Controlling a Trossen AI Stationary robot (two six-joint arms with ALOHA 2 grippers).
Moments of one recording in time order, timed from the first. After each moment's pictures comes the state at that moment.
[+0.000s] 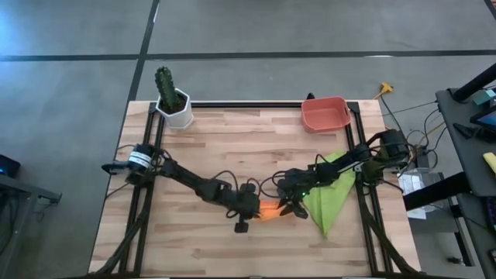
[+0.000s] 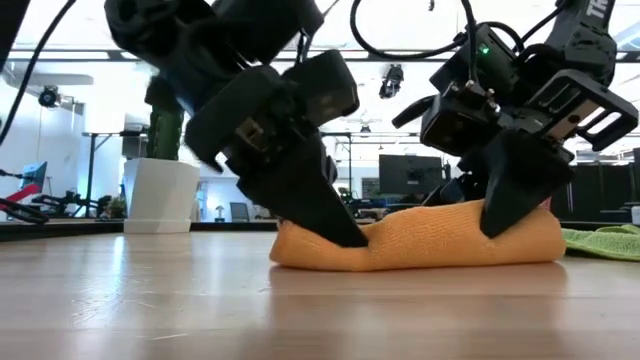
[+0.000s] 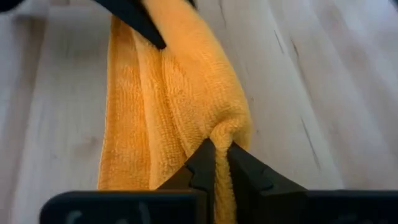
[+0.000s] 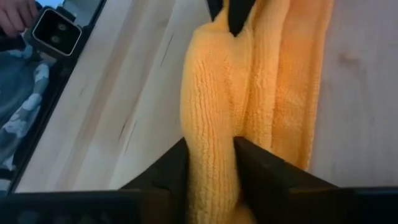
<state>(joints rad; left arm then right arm) -0.28 1.98 1.05 0.20 0.04 -0.20 0.15 1.75 0.56 0.41 -0.50 0.22</state>
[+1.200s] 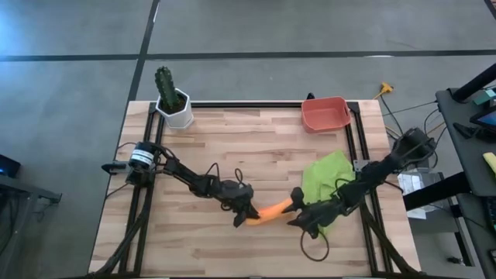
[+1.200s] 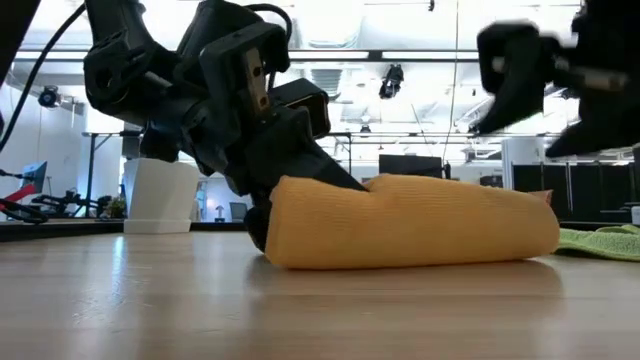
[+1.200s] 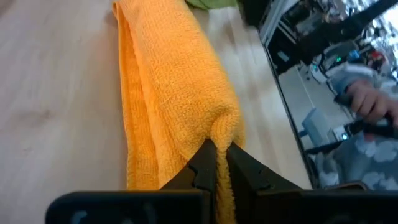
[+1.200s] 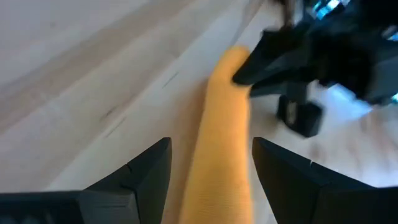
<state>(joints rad) -0.22 1.98 0.82 0.80 0.24 -0.69 0.63 1.50 0.56 0.29 0.39 -0.33</state>
